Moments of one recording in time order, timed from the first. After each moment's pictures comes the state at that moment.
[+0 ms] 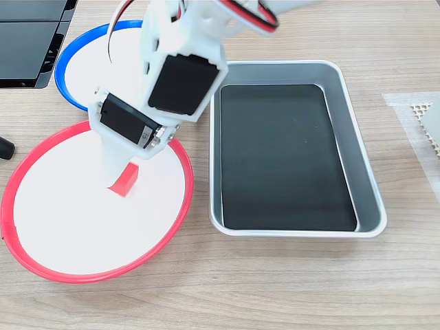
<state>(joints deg) -6.1 64.2 72.5 54.6 -58.9</state>
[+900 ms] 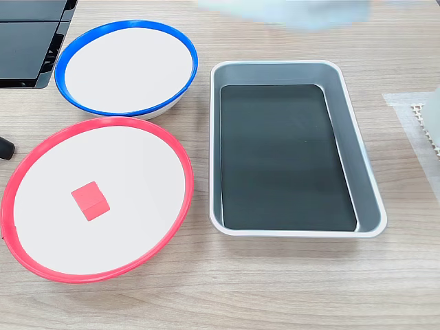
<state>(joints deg) 4.9 152.1 156.4 12.0 12.0</state>
